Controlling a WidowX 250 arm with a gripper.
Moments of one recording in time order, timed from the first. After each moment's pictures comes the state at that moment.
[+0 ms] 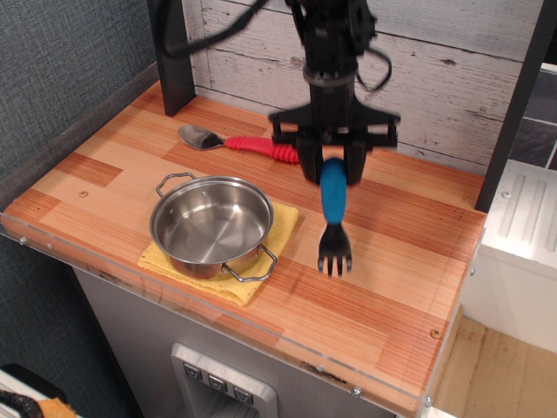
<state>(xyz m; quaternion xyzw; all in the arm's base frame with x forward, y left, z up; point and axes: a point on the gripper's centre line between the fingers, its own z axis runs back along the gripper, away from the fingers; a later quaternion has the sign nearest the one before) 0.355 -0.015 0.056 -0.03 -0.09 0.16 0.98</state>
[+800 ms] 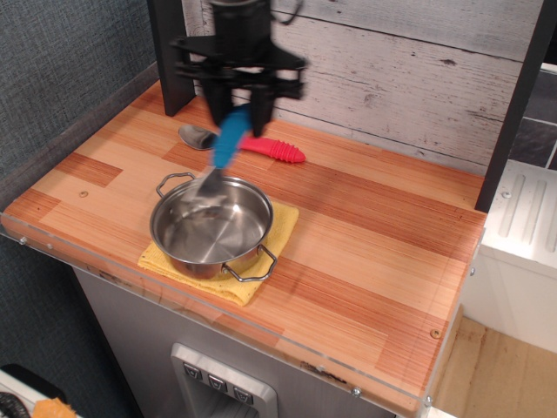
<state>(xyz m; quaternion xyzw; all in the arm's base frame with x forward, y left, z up) 0.314 0.064 0.102 0.03 -0.05 0.08 1.00</state>
